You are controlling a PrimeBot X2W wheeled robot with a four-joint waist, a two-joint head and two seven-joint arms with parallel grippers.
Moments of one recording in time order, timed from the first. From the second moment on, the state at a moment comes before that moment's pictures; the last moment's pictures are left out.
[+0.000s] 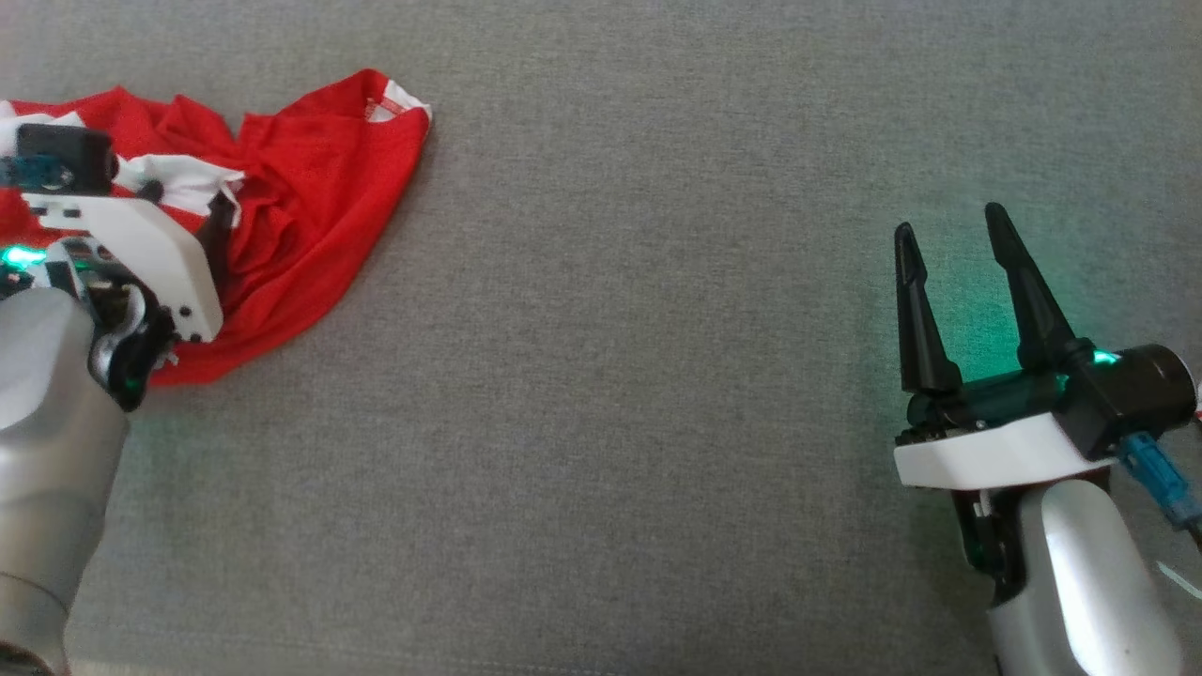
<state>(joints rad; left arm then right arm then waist) -0.87 0.44 -0.55 0.88 -0.65 -0.13 0.31 -0.18 -0.05 0.08 0.04 0.04 0.12 -0.21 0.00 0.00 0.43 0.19</state>
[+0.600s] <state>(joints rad) -1.02 0.45 -0.53 0.88 -0.68 -0.13 -0.20 -0.17 -0.05 0.09 0.11 0.09 0.12 -0.23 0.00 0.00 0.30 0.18</state>
